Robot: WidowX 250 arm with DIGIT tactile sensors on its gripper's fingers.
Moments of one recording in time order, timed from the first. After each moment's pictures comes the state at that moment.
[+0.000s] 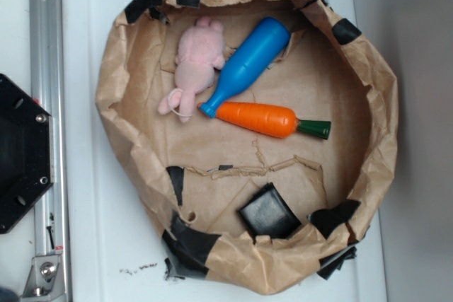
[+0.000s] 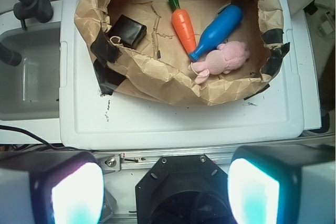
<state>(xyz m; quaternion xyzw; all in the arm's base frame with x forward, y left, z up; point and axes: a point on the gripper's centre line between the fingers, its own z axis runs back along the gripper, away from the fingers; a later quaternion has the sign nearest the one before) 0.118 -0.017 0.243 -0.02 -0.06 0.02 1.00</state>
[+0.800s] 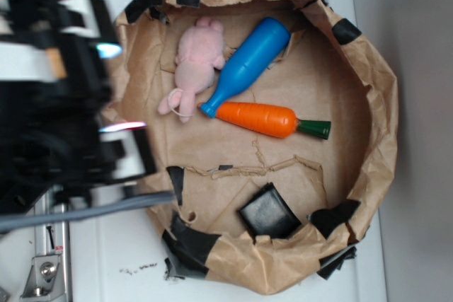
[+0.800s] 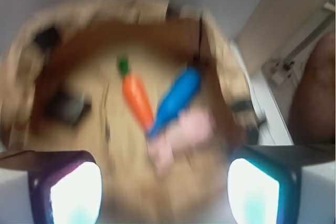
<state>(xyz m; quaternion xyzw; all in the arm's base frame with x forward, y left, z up) 0.205 0.013 0.181 0.07 -0.25 0.11 0.96</state>
